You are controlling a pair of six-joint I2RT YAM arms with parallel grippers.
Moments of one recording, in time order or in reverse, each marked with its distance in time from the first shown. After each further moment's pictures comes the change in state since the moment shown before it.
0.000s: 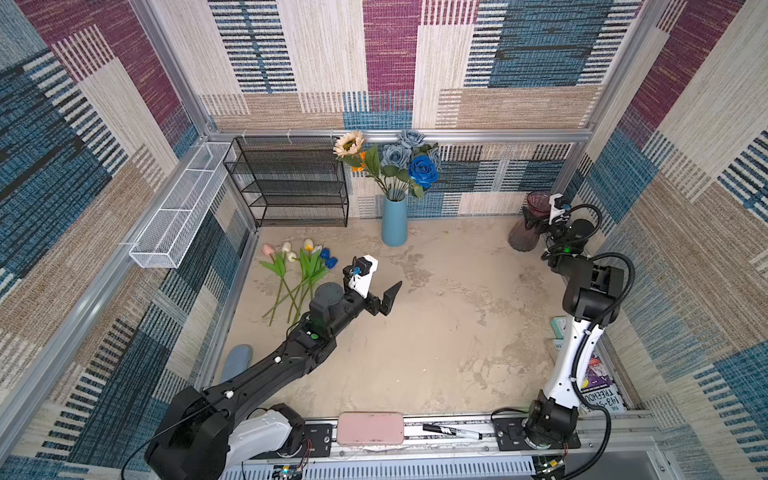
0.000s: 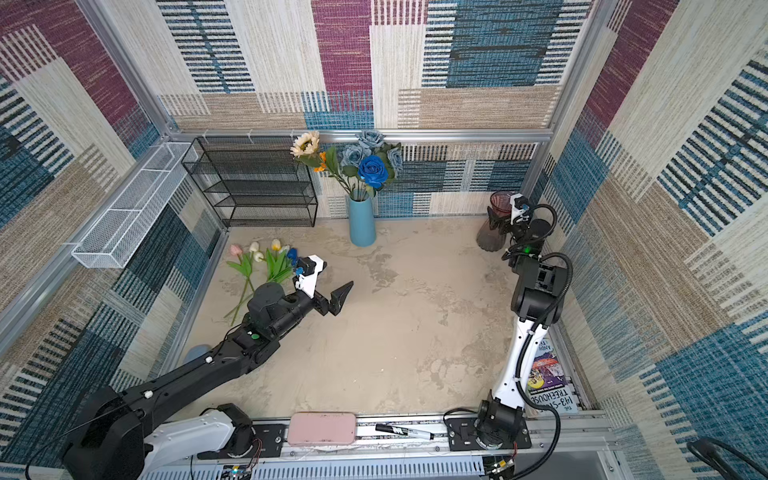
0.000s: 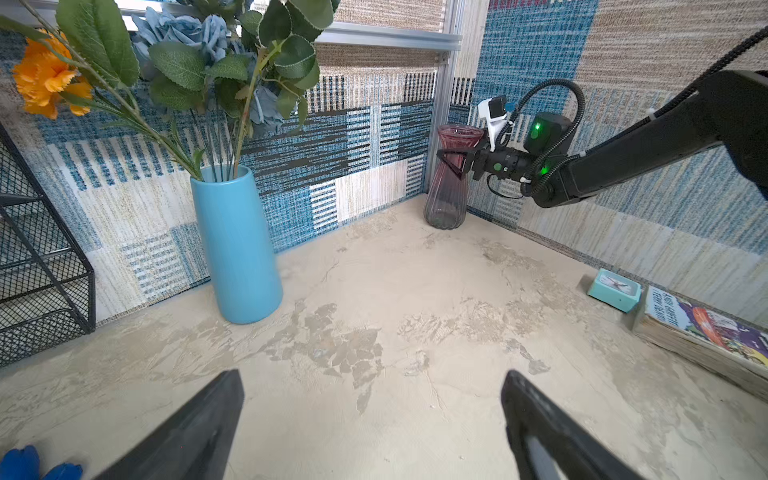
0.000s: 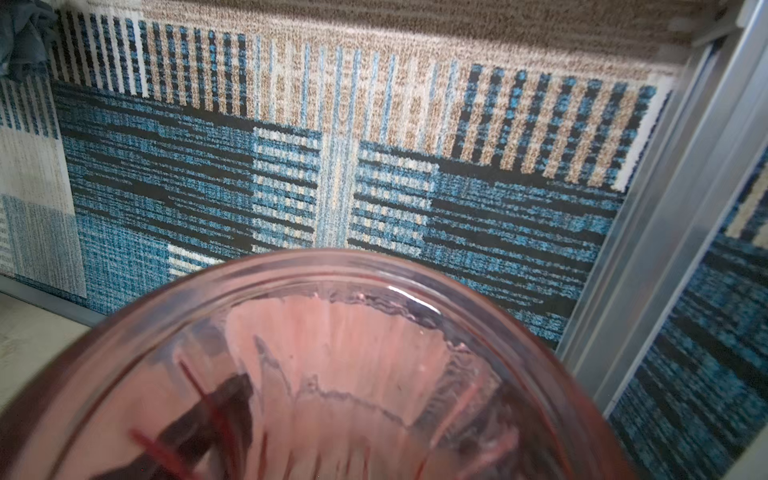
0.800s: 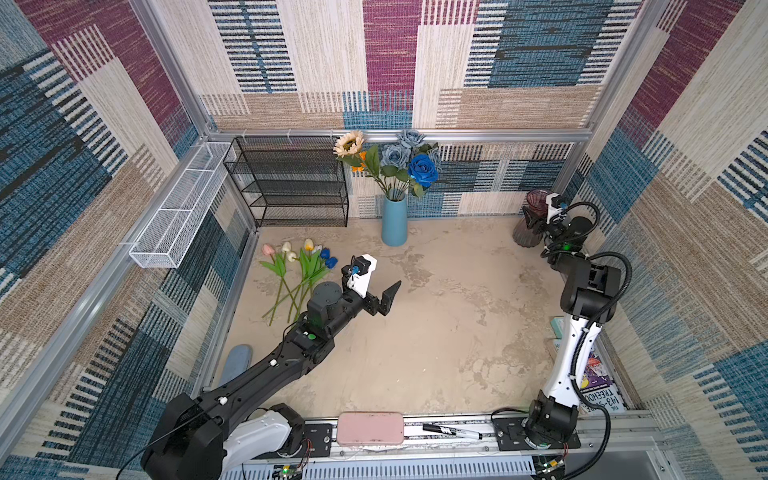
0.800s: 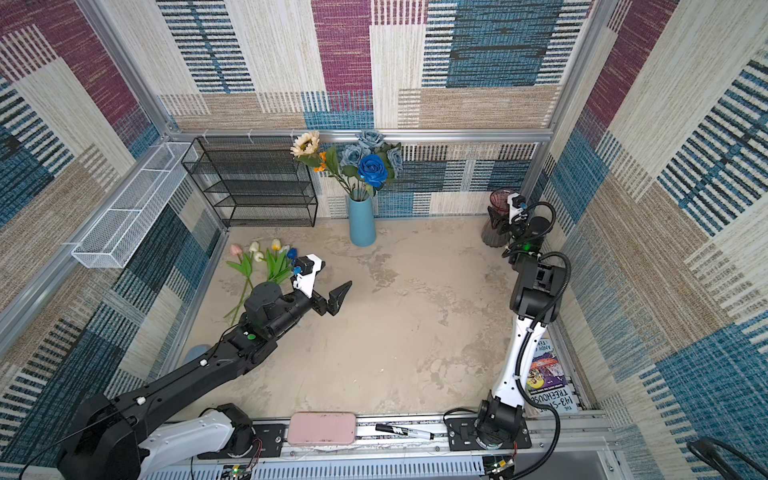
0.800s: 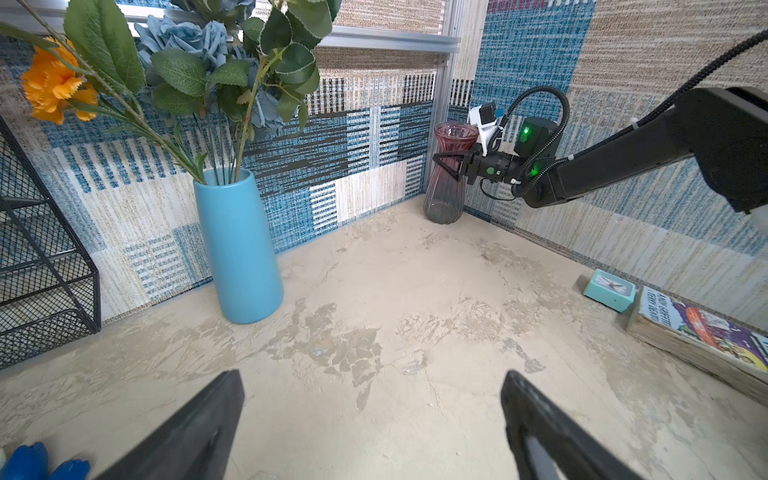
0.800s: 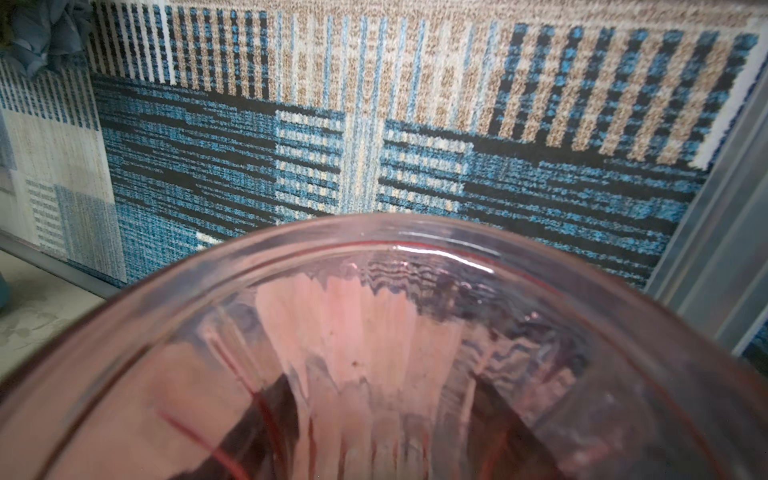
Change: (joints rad) left arm 0.000 -0.037 0.010 -0.048 0.000 -0.003; right arm 0.002 0.022 0.045 -0.068 -0.093 0.010
